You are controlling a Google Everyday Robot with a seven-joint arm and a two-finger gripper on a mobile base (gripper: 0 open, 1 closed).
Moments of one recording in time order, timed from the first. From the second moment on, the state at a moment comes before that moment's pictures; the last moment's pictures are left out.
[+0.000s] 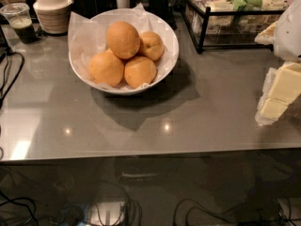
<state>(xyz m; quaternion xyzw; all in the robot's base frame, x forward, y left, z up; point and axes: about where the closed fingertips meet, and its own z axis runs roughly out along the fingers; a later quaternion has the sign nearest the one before) 0.438 -0.216 0.977 -0.60 0.78 -0.04 0.16</state>
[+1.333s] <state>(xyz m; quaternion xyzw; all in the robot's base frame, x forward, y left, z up) 0.493 -0.127 0.973 -0.71 0.67 0.08 0.21</state>
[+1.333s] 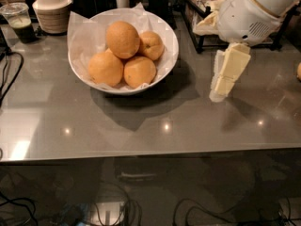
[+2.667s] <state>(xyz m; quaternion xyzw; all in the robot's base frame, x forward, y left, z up) 0.553 -0.015 0.978 -0.78 0.56 0.14 0.26</state>
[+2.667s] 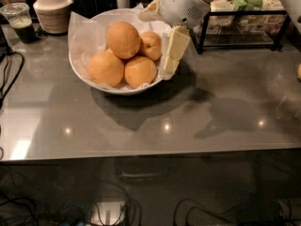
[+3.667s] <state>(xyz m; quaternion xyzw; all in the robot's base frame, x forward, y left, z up) 0.661 0.055 0.941 -0.78 0.58 0.06 0.21</state>
